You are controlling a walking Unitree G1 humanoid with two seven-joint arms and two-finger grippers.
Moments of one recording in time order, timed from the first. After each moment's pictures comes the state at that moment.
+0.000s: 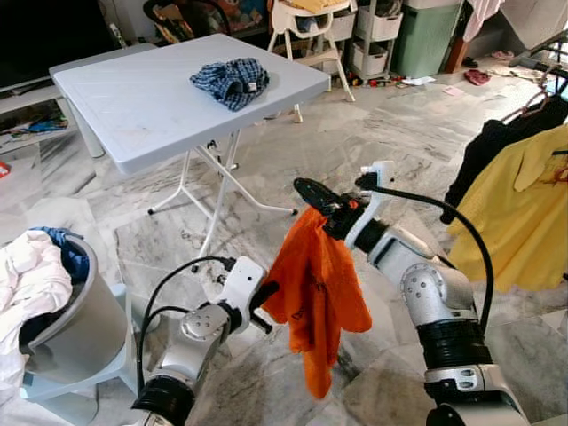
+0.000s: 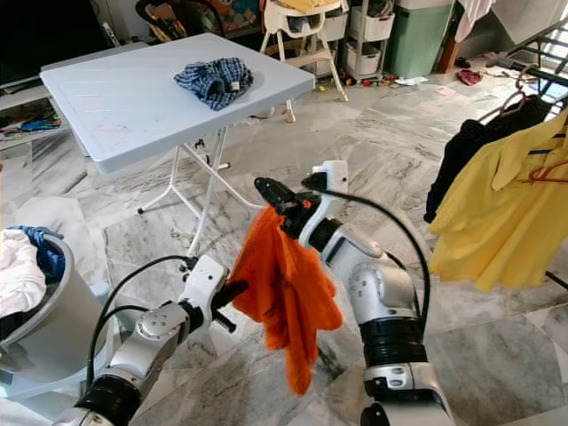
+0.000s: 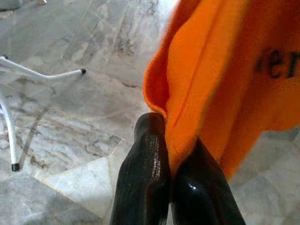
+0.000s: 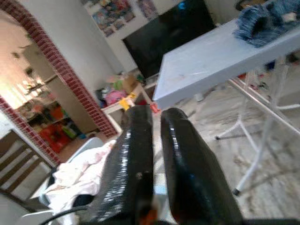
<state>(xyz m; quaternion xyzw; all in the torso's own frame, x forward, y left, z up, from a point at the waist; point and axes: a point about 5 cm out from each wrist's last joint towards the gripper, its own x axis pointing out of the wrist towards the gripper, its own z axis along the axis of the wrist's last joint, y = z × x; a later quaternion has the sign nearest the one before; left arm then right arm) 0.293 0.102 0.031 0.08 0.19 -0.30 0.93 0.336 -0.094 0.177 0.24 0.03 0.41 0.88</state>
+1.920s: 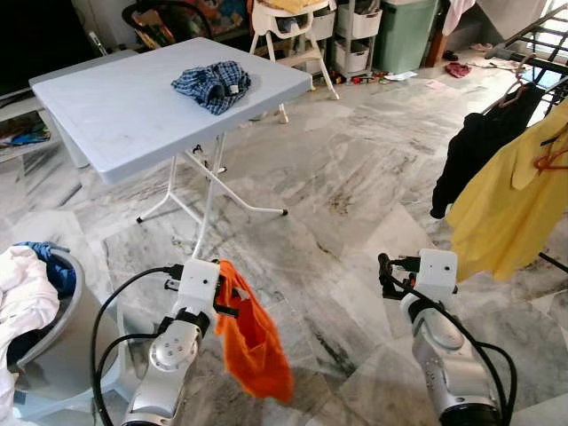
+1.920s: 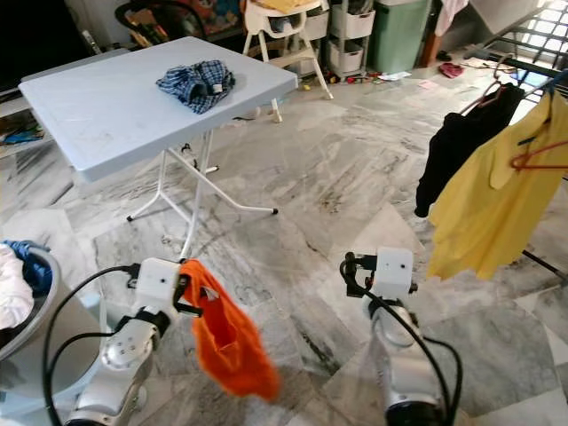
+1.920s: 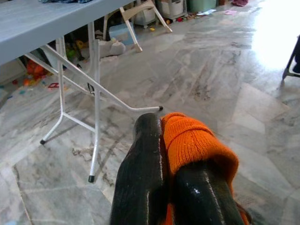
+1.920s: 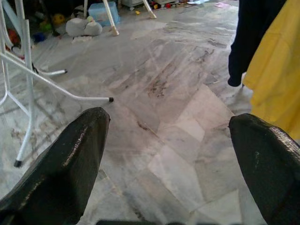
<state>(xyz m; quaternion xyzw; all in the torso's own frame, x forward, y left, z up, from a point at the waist) 0.270 0.147 0.050 0.07 0.07 -0.09 0.99 0.288 -0.180 0.059 0.03 0.11 -0.06 0.99</state>
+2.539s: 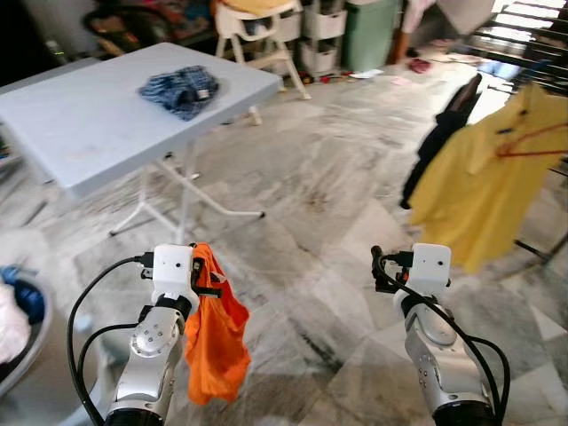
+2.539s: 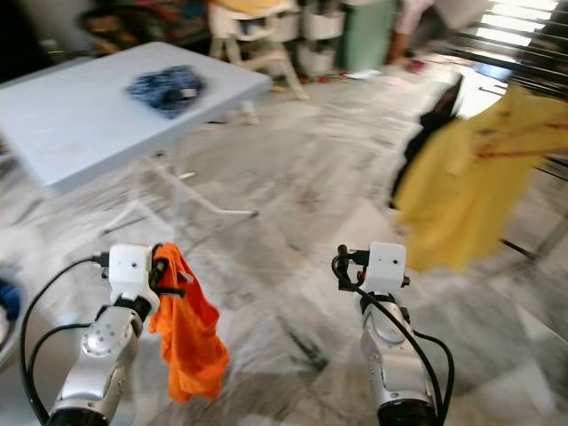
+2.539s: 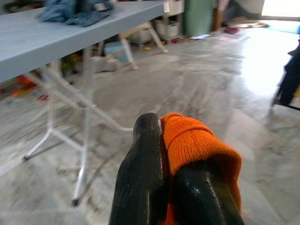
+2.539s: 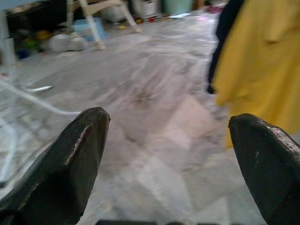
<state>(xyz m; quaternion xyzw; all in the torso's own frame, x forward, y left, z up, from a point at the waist) 0.285 0.169 0.067 0.03 0.04 -0.04 1.00 0.295 -0.176 0.067 0.01 0.09 -0.05 0.99</state>
